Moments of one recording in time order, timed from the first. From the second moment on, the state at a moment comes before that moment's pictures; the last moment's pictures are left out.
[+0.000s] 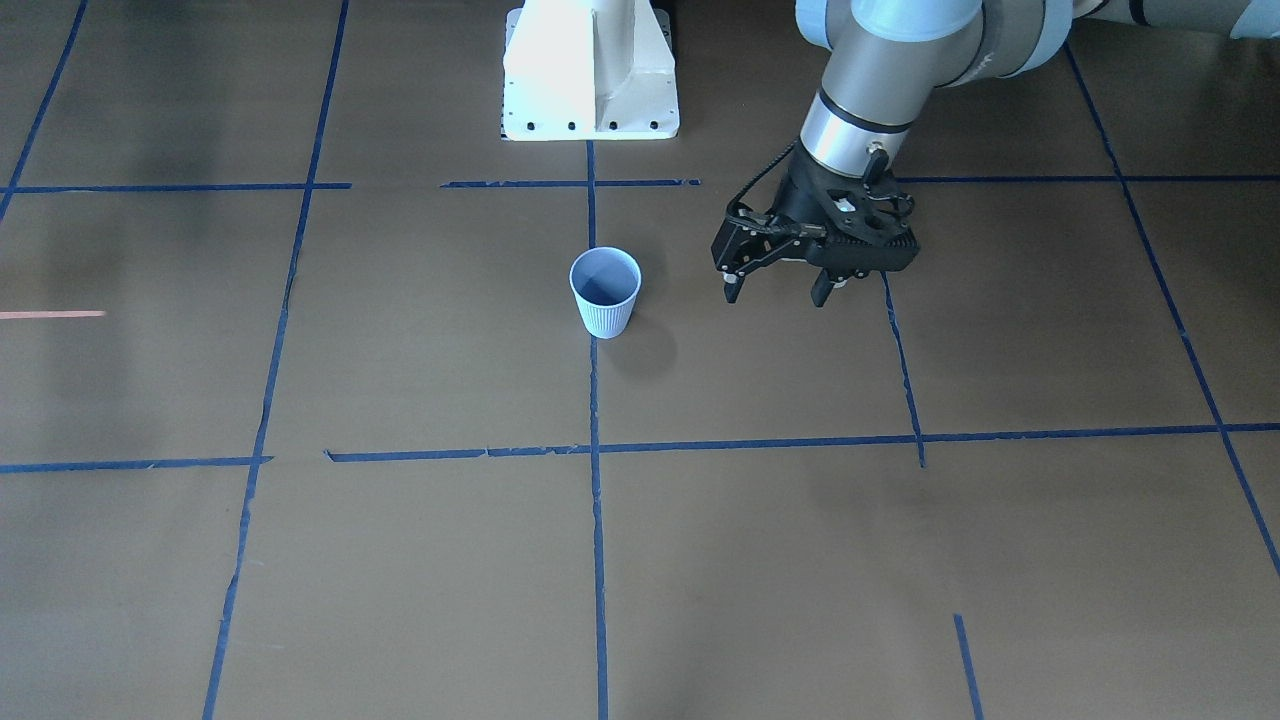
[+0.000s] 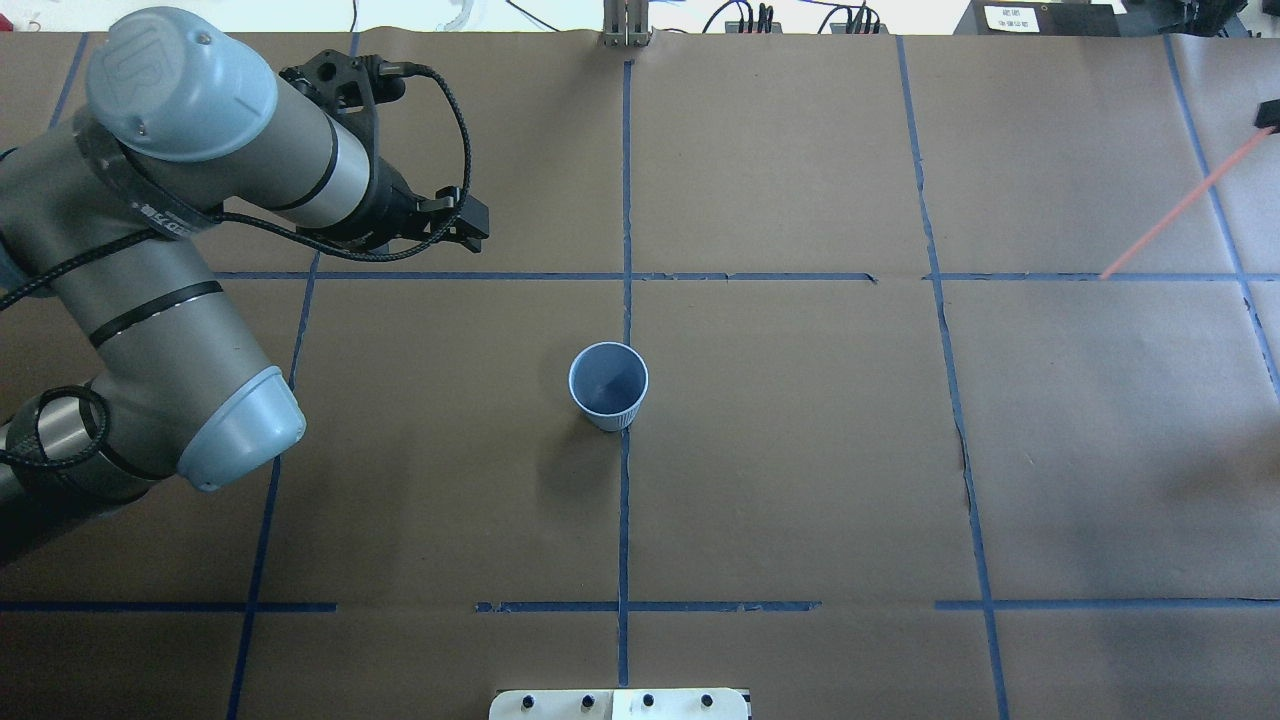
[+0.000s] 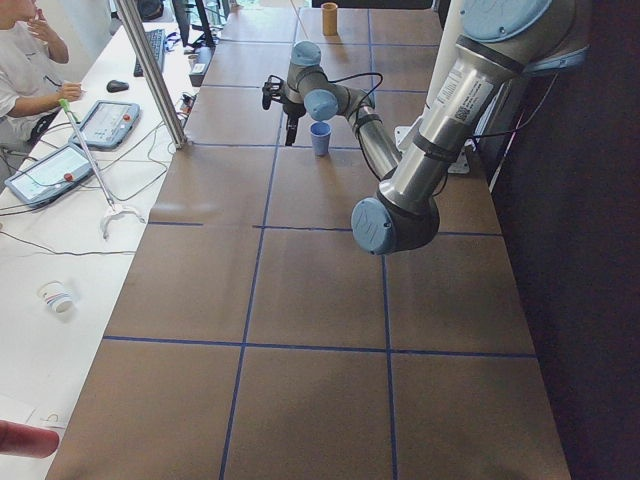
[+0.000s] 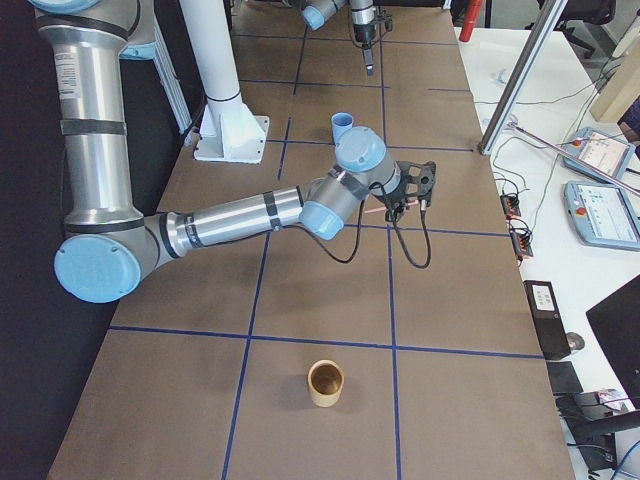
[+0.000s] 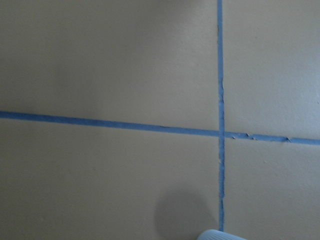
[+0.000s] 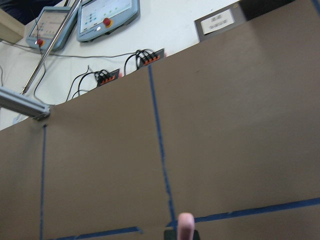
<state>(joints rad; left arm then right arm) -0.77 -2.13 -1.88 -1.63 -1.94 -1.14 1.37 -1.46 1.81 -0.88 2.43 1.15</state>
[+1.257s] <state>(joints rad) -0.83 -2.06 -1.88 -1.64 -1.95 -0.99 0.73 -1.07 1.83 -0.97 1.86 1.72</state>
